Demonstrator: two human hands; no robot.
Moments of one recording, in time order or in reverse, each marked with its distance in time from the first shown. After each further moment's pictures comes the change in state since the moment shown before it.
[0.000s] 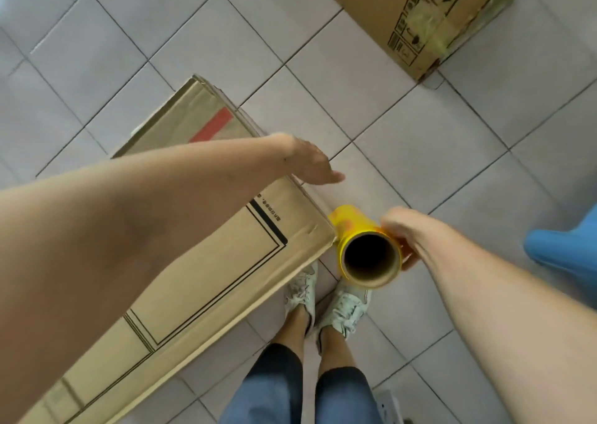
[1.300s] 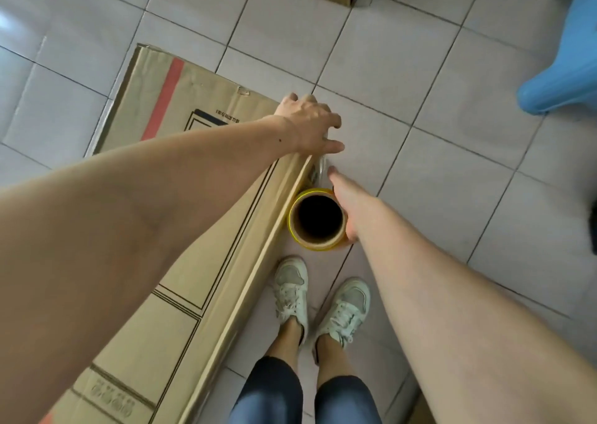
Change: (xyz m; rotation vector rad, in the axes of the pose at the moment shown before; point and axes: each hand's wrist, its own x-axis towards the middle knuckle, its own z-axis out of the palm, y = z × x) left_hand -0.300 0.134 0.077 0.592 0.775 0.174; right_hand 0.035 0.072 0.183 1.016 -0.161 -0.114
